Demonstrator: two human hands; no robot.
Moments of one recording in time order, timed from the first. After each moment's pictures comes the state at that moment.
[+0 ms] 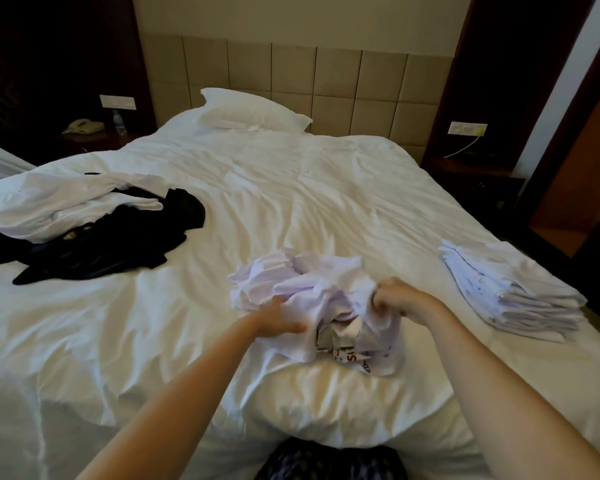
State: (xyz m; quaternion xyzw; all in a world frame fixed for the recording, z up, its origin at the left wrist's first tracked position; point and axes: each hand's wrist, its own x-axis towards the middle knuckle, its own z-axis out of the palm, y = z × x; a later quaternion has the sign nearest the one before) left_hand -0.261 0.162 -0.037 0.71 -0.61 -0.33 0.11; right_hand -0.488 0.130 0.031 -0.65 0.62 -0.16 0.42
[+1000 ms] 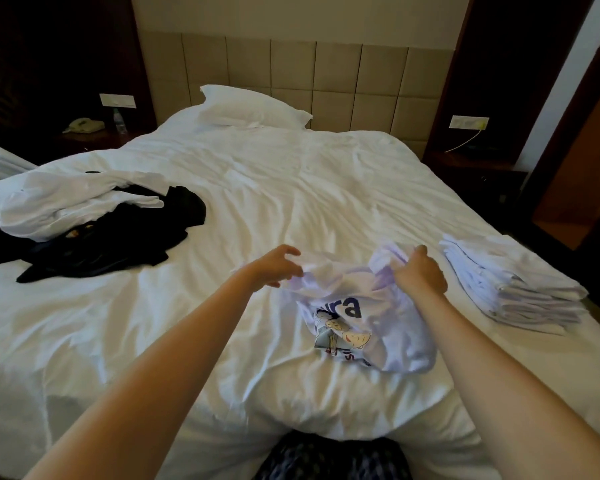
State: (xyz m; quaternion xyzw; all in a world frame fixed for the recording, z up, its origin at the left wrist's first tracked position) left_hand -0.262 0.145 0.039 0.65 -0.57 -0.42 0.27; right_hand -0.497 0.117 0.038 -0.57 0.77 -0.23 0.15
